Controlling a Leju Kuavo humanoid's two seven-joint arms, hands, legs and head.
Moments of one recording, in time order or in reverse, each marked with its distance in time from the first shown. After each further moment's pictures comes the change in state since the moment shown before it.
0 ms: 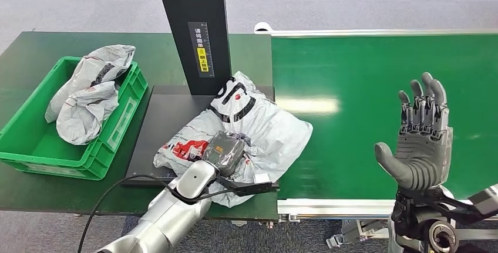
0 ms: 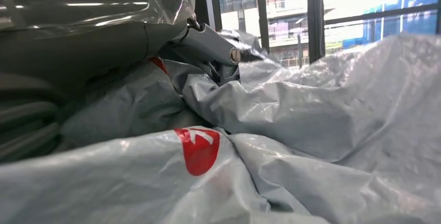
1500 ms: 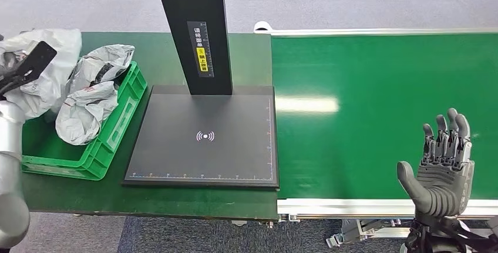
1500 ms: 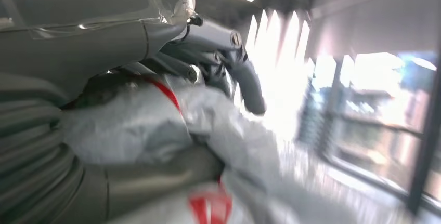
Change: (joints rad) left arm -0.384 0.594 0.833 0.003 0.099 -0.067 -0.030; right arm 0.141 0.027 -0.129 -0.009 -0.033 -0.058 0.002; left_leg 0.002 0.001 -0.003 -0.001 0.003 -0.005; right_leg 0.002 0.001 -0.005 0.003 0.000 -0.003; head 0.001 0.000
